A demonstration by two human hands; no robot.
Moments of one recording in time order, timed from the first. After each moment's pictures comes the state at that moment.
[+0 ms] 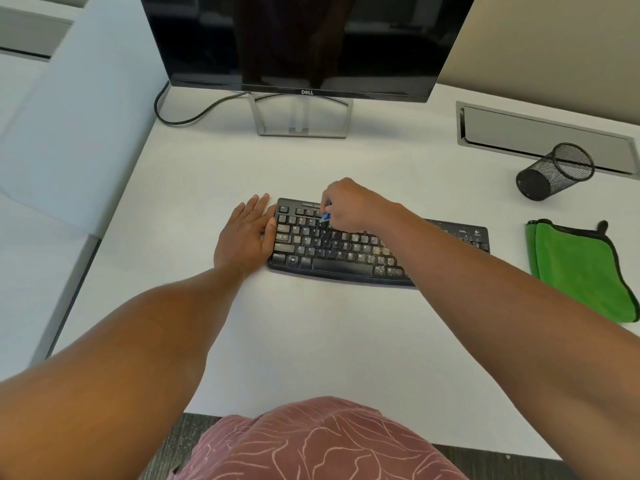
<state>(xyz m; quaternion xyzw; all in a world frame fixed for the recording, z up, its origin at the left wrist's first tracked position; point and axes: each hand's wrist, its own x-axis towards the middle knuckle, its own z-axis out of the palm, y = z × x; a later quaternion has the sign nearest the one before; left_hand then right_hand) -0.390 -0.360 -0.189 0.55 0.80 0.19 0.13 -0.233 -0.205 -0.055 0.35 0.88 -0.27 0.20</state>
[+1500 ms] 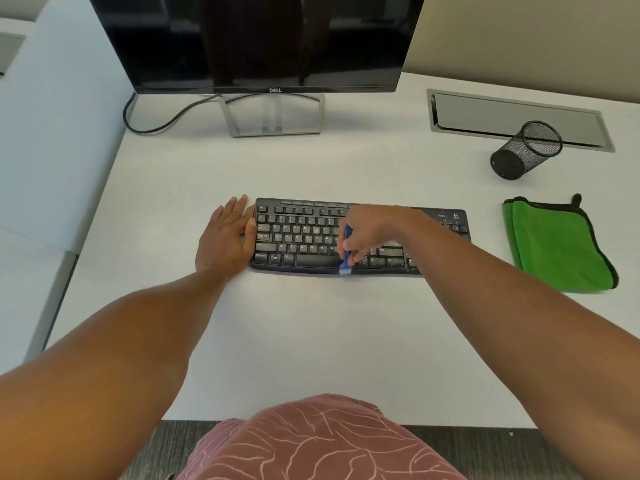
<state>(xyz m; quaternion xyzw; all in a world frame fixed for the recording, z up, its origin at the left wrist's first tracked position) -0.391 -0.359 -0.191 0.55 0.81 0.17 0.14 -0.161 -0.209 -0.042 0.38 0.79 -0.39 0.29</state>
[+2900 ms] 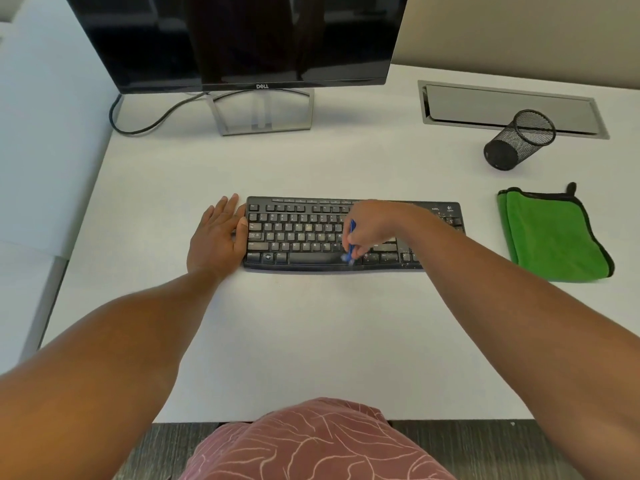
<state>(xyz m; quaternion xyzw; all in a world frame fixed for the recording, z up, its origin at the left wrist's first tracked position) -0.391 -0.360 -0.192 0.55 0.81 0.18 0.13 -0.145 -0.205 -0.037 0.38 0.80 -0.35 0.31</state>
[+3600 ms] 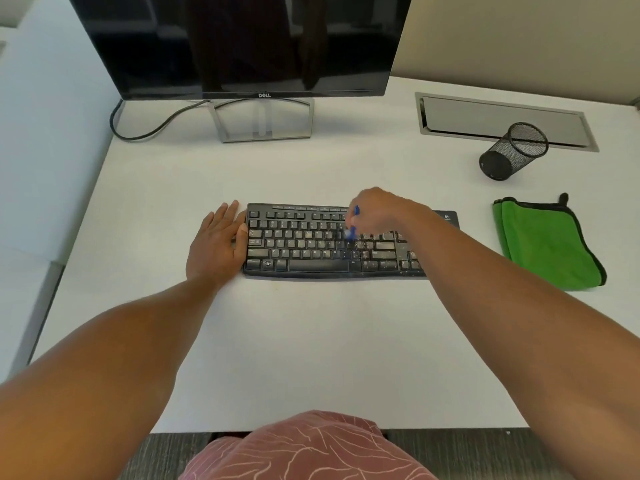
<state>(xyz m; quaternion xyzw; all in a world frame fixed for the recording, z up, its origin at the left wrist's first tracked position) -0.391 -0.360 -0.193 0.55 0.81 0.18 0.13 -0.152 -0.184 -0.037 0.47 0.80 -0.31 0.23</state>
